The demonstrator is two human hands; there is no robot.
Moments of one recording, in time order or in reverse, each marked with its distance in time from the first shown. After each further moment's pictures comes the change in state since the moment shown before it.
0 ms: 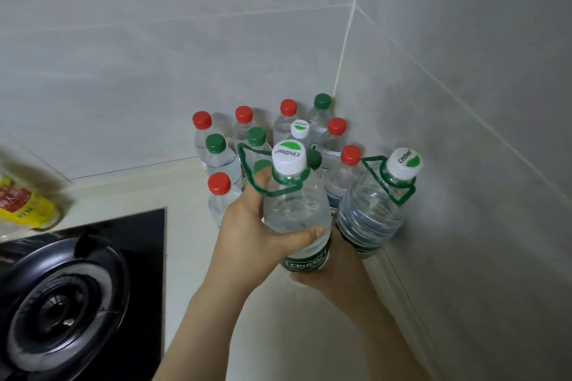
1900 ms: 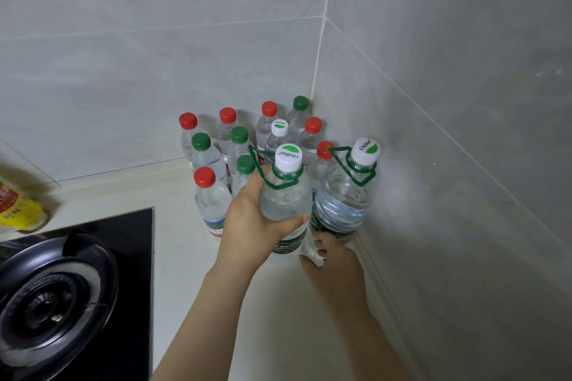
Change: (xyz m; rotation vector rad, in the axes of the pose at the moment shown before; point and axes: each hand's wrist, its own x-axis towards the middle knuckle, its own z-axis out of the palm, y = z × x) left_hand 0.000 -0.017 0.028 0.114 0.046 0.046; right_hand -0.041 -0.017 -0.009 -0.289 0.200 0.244
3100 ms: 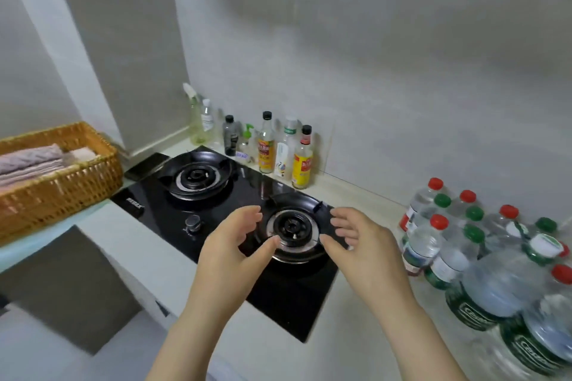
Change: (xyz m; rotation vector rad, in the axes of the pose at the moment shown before) left_hand -0.314 0.036 -0.220 0.160 0.840 -0.290; right_hand -0.210 -0.201 0.022 0.008 -0.431 -0.878
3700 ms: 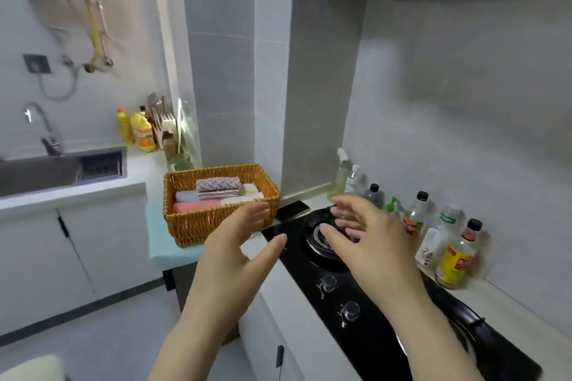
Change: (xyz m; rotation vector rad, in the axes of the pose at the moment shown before) left_hand -0.016 -0.018 -0.242 0.133 0.499 0.013; right_hand 0.016 -0.237 0.120 0.285 -0.231 -0.518
